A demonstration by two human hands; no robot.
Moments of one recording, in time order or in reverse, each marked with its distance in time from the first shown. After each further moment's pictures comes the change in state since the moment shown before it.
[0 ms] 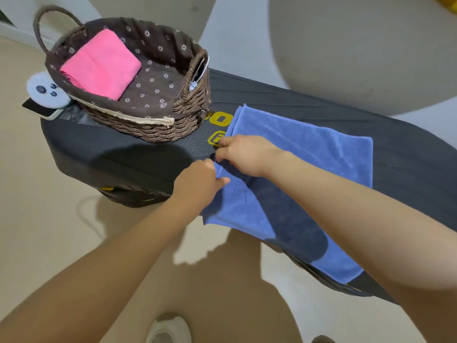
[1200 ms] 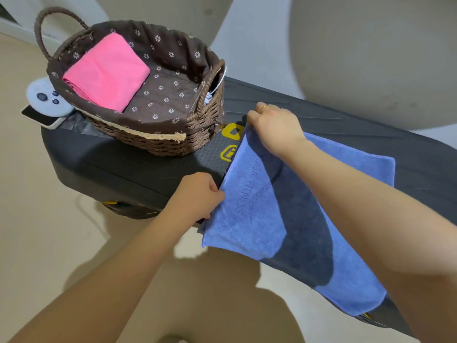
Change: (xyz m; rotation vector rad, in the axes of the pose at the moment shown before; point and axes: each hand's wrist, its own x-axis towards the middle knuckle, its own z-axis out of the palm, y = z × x) left_hand 0.015 -0.024 -0.019 -0.327 -0.135 -0.100; right_hand 0.046 0.052 -0.007 -0.069 0.268 0.379
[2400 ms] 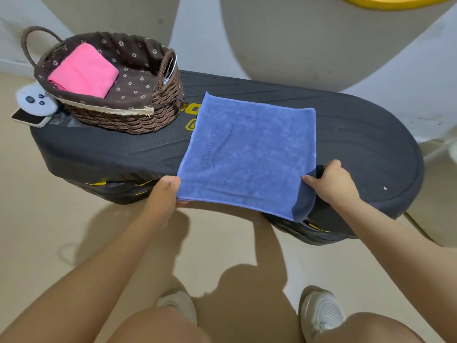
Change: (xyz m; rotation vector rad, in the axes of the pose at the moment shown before) left_hand -0.085 -0.040 0.047 -0.656 0.053 -0.045; right_hand -0.276 0.039 0.016 0.680 -0.173 1.065
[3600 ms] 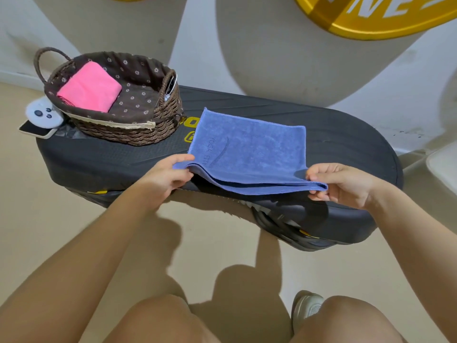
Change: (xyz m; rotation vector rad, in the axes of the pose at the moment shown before) left_hand 0.002 0.064 -0.019 -0.149 -0.295 0.025; right_hand -0.012 0.001 -0.077 0.852 -0.889 -0.175
